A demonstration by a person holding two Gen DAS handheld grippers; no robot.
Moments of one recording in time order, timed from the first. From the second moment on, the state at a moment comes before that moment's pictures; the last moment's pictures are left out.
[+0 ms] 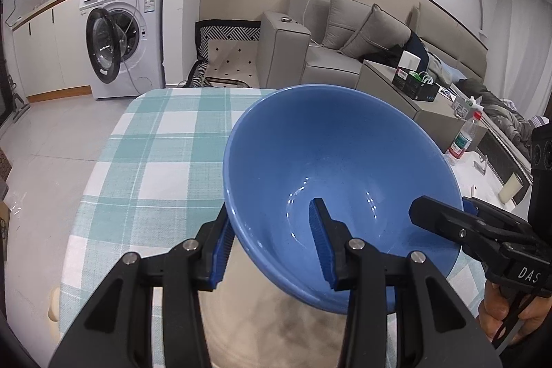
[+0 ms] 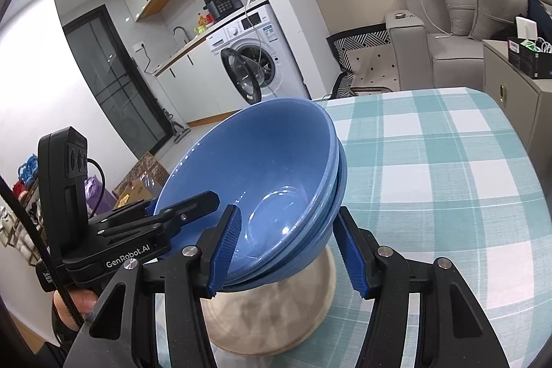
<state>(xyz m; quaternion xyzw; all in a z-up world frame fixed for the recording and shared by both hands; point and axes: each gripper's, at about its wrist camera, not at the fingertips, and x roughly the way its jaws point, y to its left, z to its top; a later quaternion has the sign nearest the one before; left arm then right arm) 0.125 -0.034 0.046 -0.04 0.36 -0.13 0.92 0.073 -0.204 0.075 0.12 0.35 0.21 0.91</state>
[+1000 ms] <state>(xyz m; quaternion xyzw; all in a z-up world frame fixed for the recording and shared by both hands) 0.117 0.006 0.003 -0.06 0.39 -0.11 0.91 0.081 -0.158 0.036 0.10 0.39 0.23 0.89</state>
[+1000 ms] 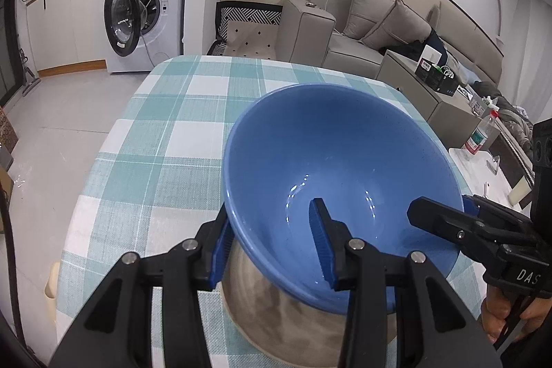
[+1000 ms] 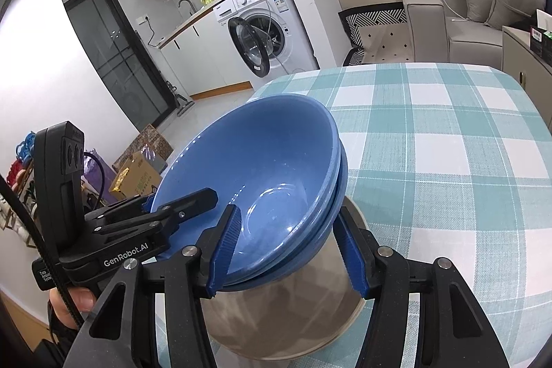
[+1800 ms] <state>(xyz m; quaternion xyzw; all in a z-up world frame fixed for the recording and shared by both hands) 0.114 0.008 0.002 -0.05 0.39 -0.11 0.91 0.081 -0.158 0.035 0.08 0.39 0.22 0.89</state>
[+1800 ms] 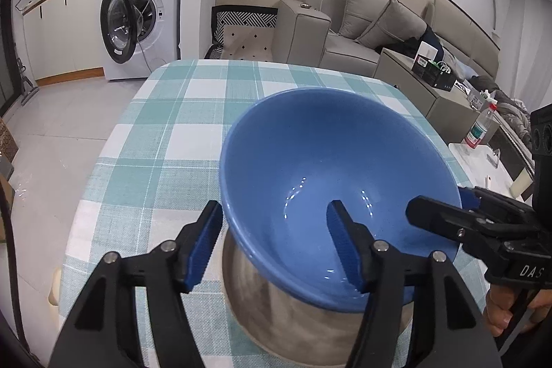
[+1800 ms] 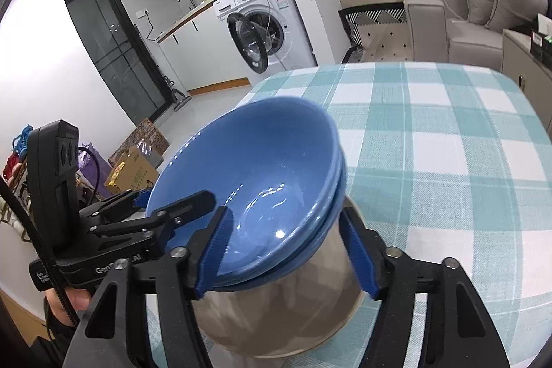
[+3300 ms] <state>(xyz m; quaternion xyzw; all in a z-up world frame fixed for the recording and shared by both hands) 0.021 0.036 0.016 -0.01 0.23 -0.07 0.97 -0.010 -0.198 0.050 0.00 0.23 0.26 0.94</state>
